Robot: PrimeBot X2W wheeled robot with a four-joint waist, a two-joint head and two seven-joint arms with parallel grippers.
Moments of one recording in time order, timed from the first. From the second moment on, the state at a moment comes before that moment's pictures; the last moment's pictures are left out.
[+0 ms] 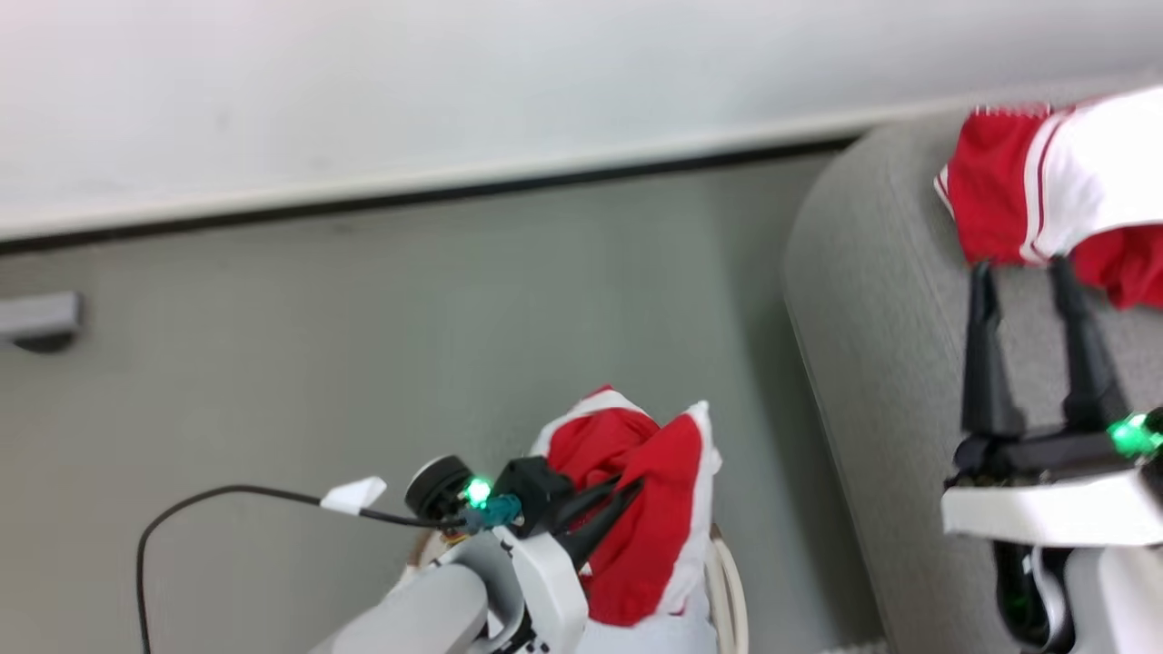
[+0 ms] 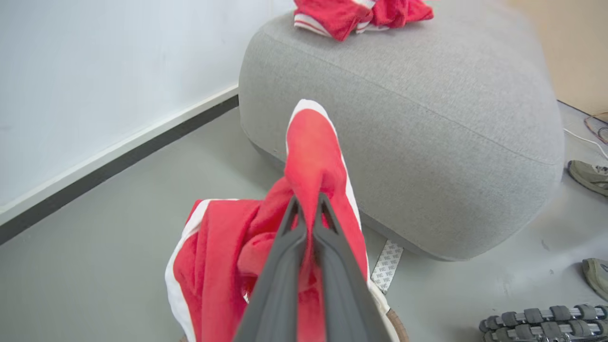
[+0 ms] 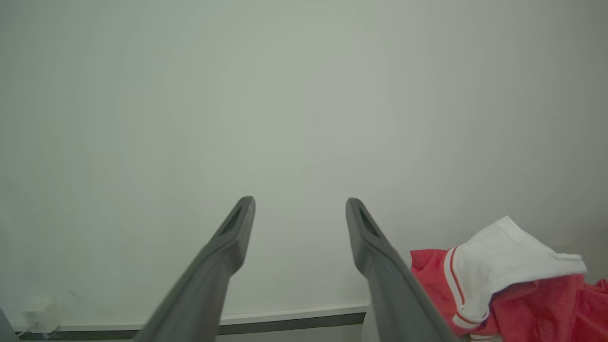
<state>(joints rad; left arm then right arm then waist) -0.67 0.23 -1.05 0.61 -0.53 -0.13 -0.26 -0.31 -0.05 0.04 0.04 0.33 0.13 -0.26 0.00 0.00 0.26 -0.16</state>
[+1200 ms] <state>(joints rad) -0.78 0.30 -0.83 0.23 -0.63 -0.03 -0.14 -0.15 -0.05 0.25 0.13 0.38 0.13 -0.26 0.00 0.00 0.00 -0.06</state>
